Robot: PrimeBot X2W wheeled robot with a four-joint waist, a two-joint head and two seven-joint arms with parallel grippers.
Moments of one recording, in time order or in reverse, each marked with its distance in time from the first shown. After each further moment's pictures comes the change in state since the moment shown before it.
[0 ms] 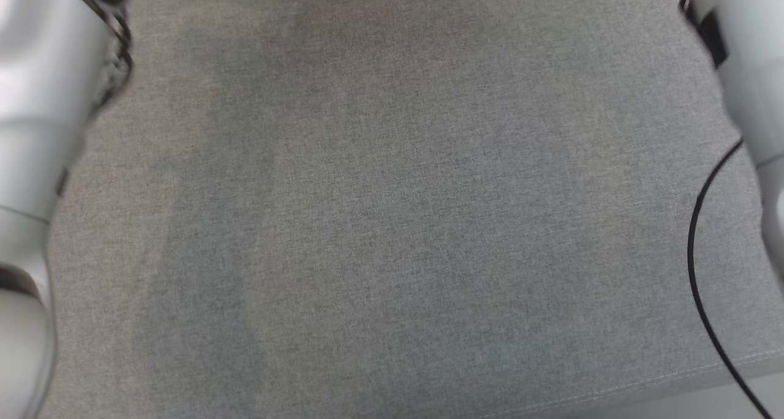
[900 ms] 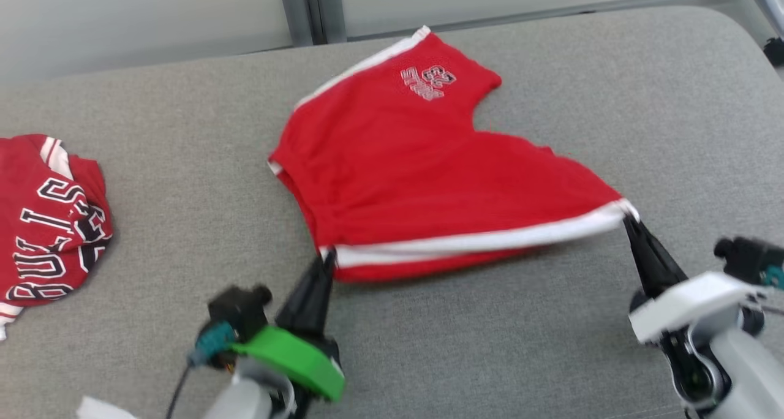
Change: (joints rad) left arm 1.235 -0.158 0.318 -0.486 0.339 0.031 -0.005; right arm 1.195 -0.202 -0.058 -0.552 0.165 0.000 -0.005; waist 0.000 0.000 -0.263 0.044
